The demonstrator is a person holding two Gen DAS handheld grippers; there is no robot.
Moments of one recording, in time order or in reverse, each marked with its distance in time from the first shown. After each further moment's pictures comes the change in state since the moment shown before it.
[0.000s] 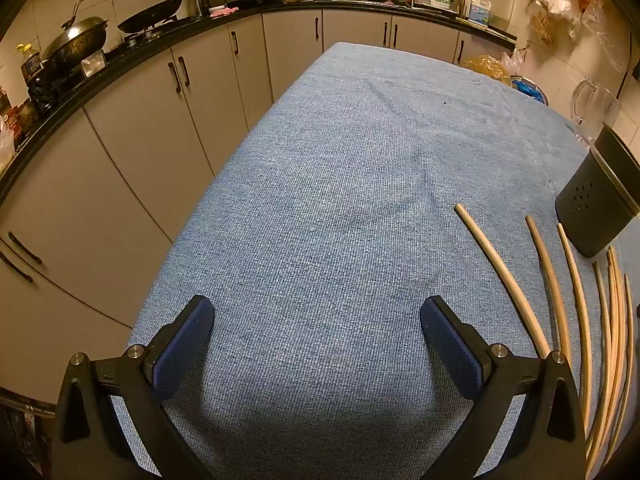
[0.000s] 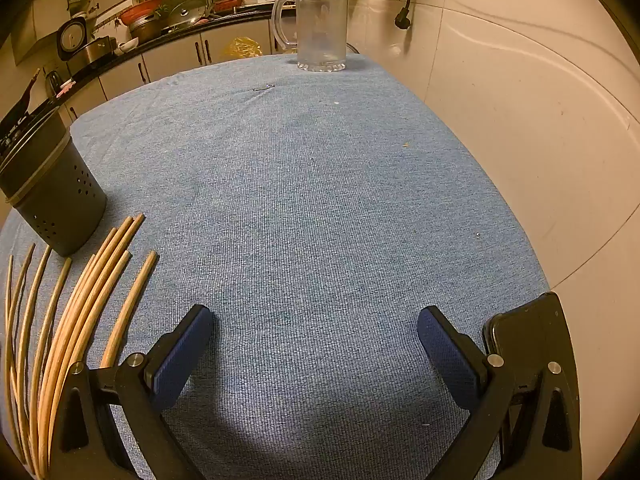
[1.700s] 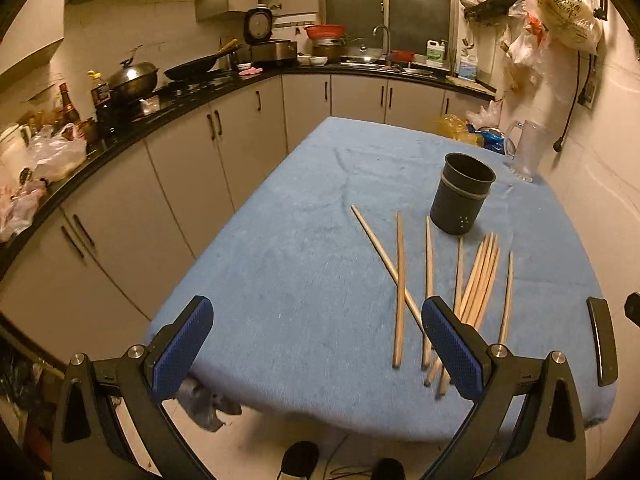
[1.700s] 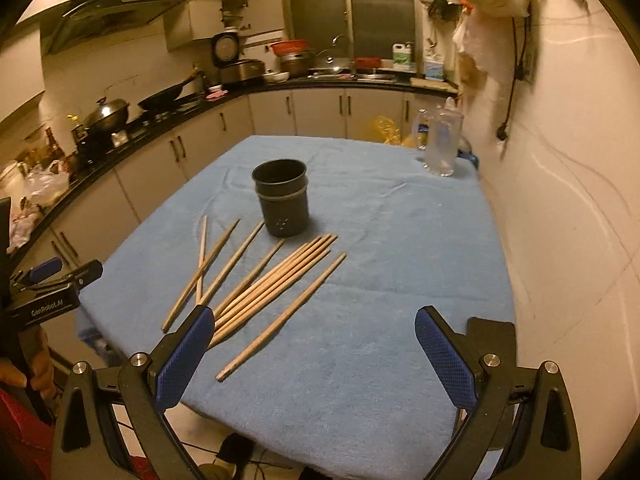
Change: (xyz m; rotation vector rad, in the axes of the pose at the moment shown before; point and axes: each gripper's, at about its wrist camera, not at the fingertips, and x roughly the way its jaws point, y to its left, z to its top) left arm -0.221 -0.063 -0.101 -0.055 -0.212 0.057; right arm -0.204 0.010 -0.047 -0.308 -0.197 0.391
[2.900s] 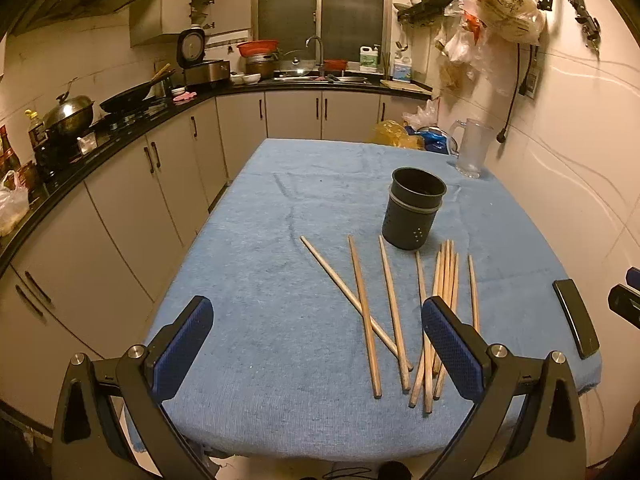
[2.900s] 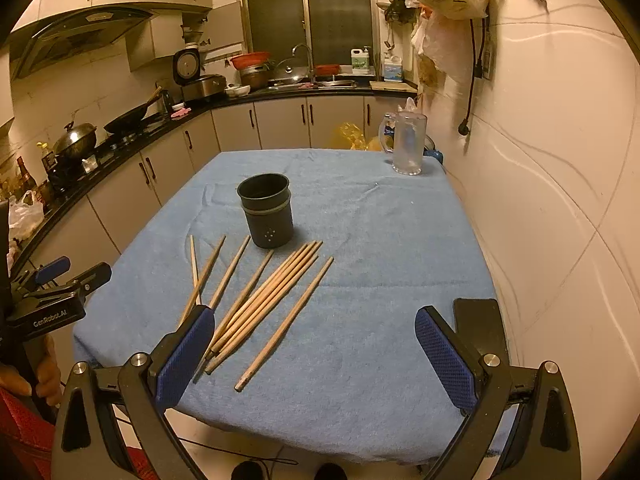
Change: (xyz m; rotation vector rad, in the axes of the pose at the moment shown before) left arm 0.016 0.005 0.032 0.145 -0.045 -0.226; right arm -0.026 0.031 0.003 0.114 -0.031 -0.141
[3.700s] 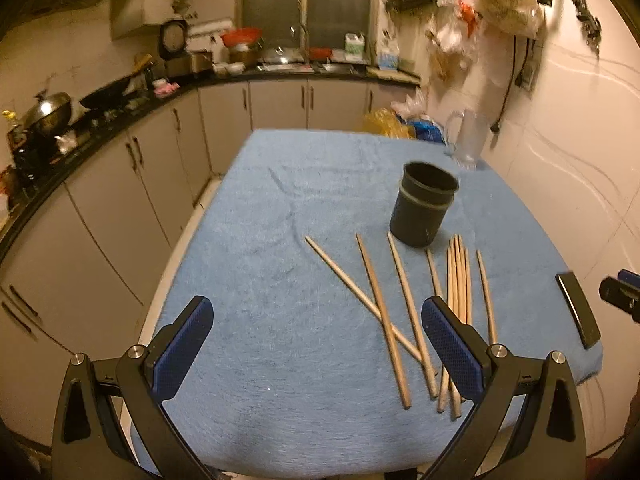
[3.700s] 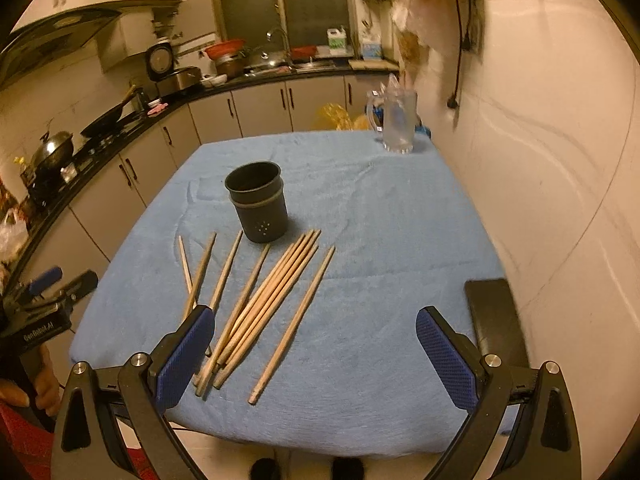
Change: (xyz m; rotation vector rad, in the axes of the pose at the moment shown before) left arm 0.037 0.033 0.017 0.037 0.070 -0.074; right arm 0.034 0.012 0.010 0.101 0.077 -0.044
